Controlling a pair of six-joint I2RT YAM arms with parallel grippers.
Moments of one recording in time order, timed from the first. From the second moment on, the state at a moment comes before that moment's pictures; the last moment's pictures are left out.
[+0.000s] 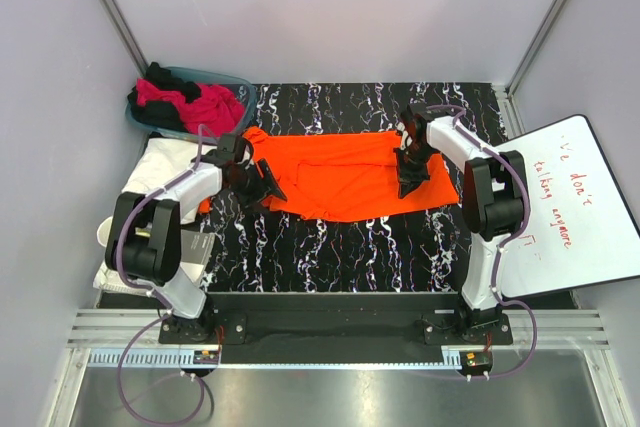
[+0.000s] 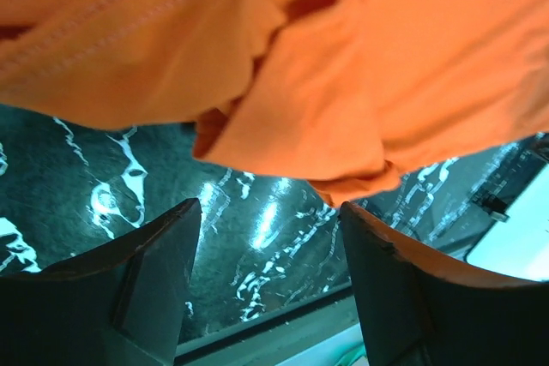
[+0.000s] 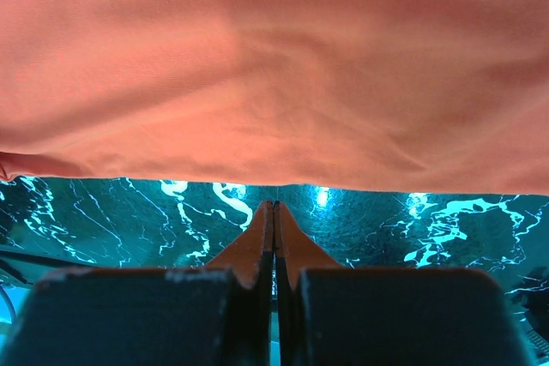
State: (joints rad) left arm -0.22 1.62 1.00 -0.52 0.37 -0.73; right arm 0.25 2.01 1.56 -1.03 -0.18 0.24
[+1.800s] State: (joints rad) left arm -0.27 1.20 0.80 -0.99 0.51 -0.79; right arm 0.16 1.93 1.60 -1.03 -0.07 0.30
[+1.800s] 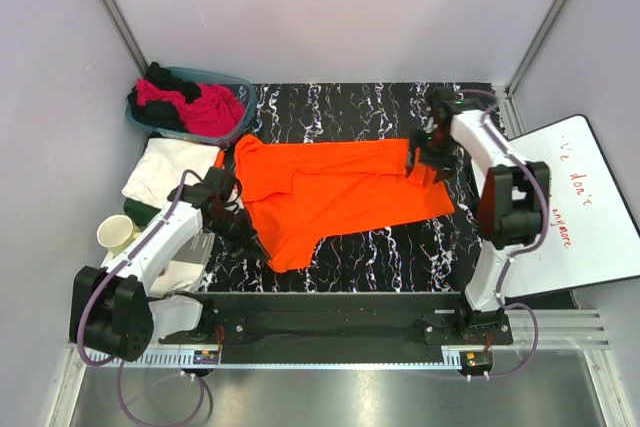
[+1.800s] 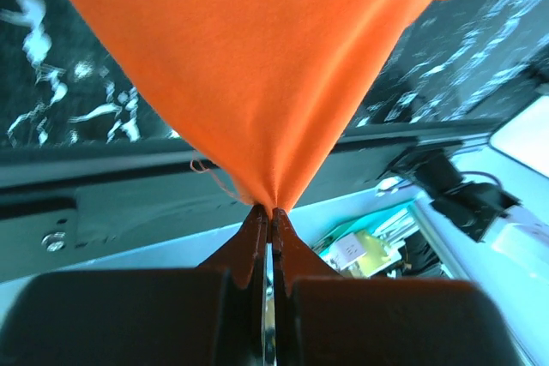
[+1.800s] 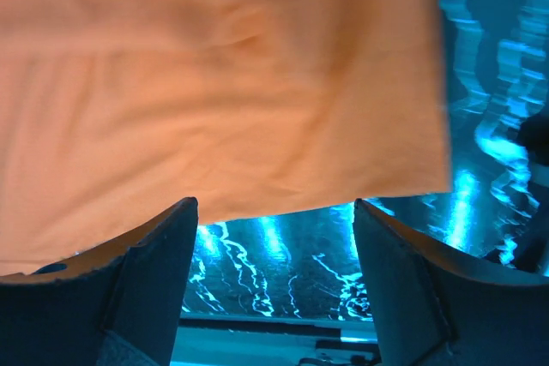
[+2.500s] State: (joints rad) left arm -0.29 1.30 0.74 -1.00 0.39 -0.73; right arm 0.01 1.82 1.24 -0.95 -0.09 0.41
